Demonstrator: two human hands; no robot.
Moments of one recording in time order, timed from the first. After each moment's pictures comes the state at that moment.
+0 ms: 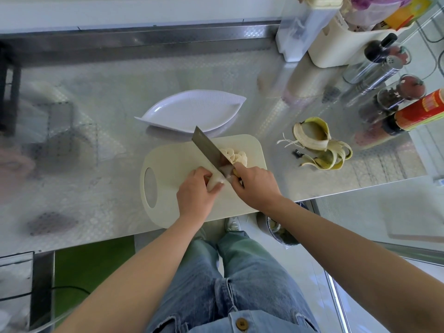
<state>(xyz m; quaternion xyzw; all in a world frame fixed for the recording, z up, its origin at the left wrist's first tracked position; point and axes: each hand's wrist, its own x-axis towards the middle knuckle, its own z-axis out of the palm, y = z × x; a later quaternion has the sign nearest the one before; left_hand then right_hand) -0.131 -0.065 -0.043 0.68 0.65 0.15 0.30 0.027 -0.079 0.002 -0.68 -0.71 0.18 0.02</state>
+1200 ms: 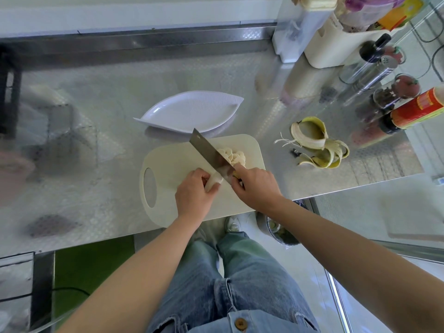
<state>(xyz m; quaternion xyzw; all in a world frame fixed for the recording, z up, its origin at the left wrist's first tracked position) -0.133 -0.067 -0.044 0.67 0.66 0.16 0.31 0.029 -0.087 0.004 -0.68 -0.72 0.17 0.02</state>
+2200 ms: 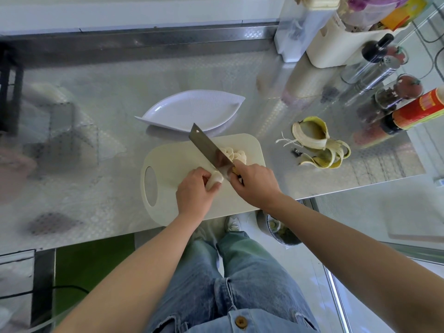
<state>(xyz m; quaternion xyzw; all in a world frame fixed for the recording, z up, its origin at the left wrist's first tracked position) -0.134 -0.066 -0.044 0.67 0.65 0.15 0.31 0.027 -0.080 0.008 -0.68 -0.72 0.17 0.03</state>
